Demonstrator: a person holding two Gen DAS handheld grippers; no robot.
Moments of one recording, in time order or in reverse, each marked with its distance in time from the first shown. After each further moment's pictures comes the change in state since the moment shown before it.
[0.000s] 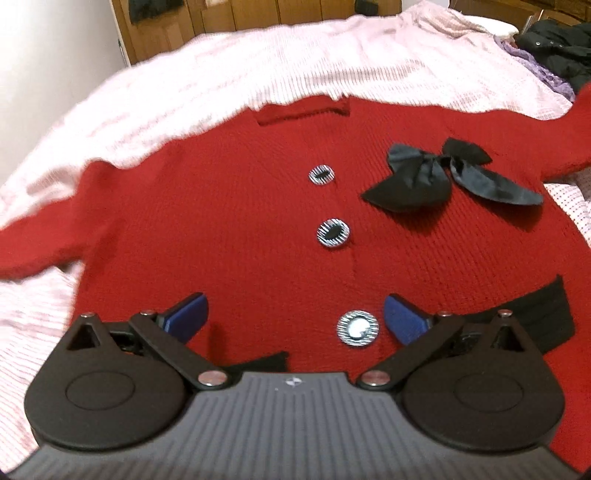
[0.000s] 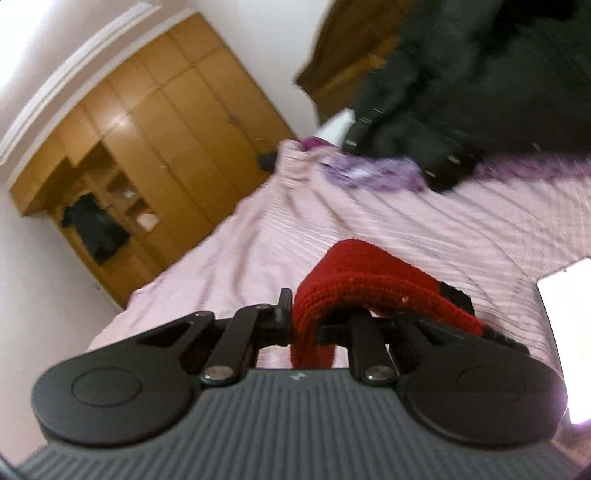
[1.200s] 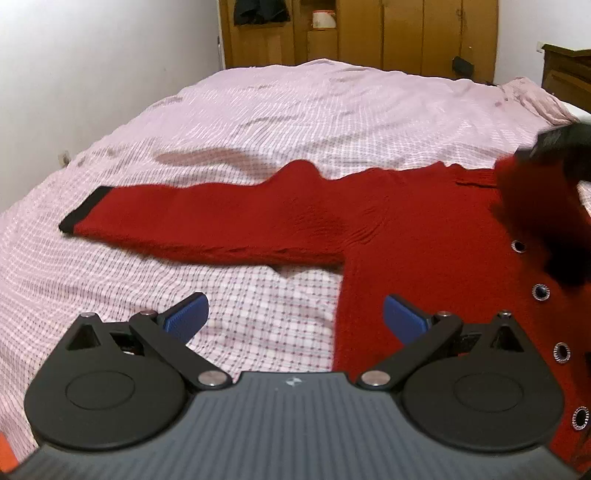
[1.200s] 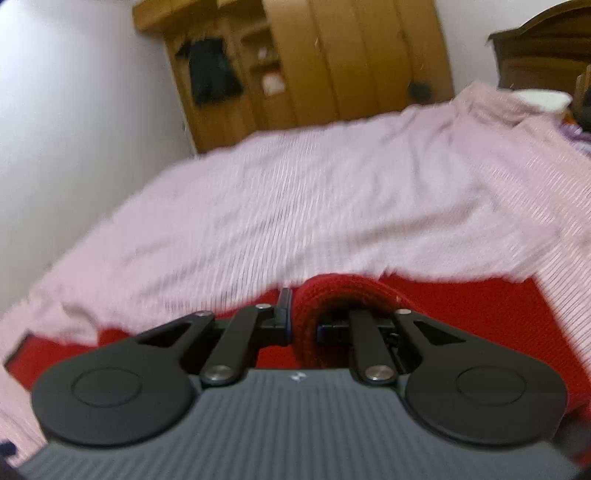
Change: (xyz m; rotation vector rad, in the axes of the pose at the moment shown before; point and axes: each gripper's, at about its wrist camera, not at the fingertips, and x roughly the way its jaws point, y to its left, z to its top) left arm -0.024 0.198 -0.027 -0.281 -0.085 0.136; right arm 0.066 0.293 -0.238 -0.484 0.361 0.184
